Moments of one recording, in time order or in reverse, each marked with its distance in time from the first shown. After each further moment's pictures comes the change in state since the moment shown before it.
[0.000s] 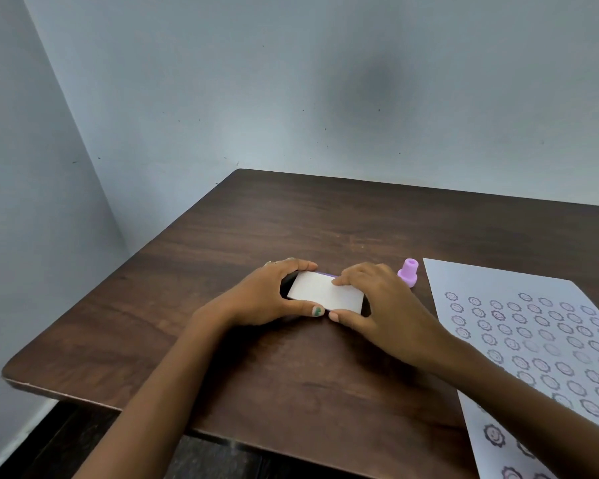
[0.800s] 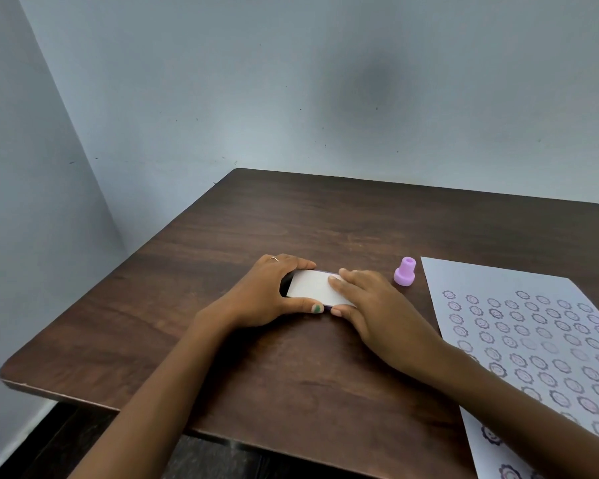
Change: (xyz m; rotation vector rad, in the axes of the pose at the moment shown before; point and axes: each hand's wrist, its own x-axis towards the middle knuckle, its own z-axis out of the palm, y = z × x) left_hand 0.001 0.000 0.006 0.087 0.079 0.069; right_hand -0.005 0.000 0.010 -0.113 -0.084 -0.026
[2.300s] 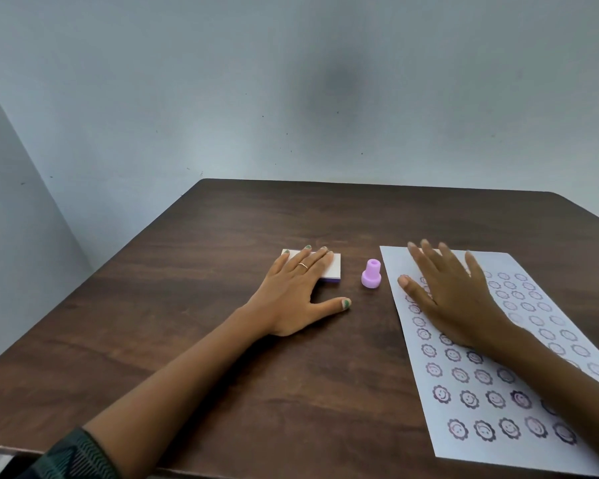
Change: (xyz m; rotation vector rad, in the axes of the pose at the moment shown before) left_hand 0.048 0.044 0.044 0.376 -0.078 0.142; right_hand -0.037 0.118 -0.035 -0.301 0.000 0.448
